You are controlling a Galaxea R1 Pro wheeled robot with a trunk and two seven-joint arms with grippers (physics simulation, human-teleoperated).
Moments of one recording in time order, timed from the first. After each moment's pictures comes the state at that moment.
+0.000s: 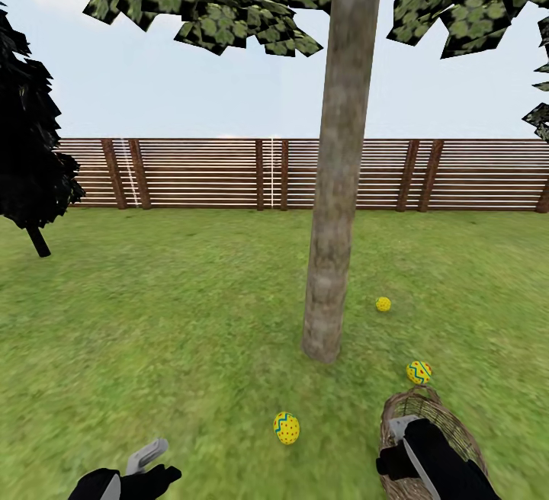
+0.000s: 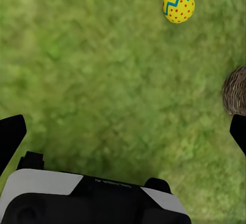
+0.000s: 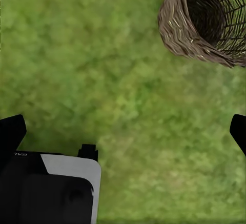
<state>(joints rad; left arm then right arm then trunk) -0.40 0.07 0.44 -0.45 0.02 0.53 -0.26 -0.41 -0.12 0.07 -0.72 0.11 0.80 0.15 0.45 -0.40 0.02</state>
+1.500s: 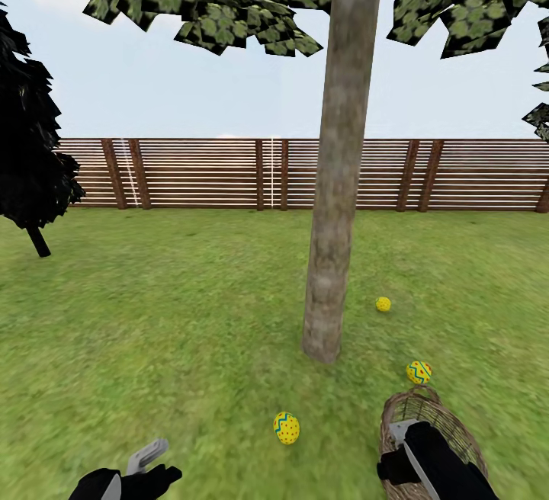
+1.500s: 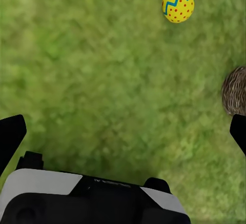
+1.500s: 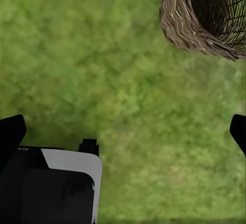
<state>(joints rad) -0.40 0.07 0.44 -0.45 0.02 0.53 -0.26 -0.41 -0.12 0.07 -0.70 0.11 0.80 0.15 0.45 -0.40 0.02</state>
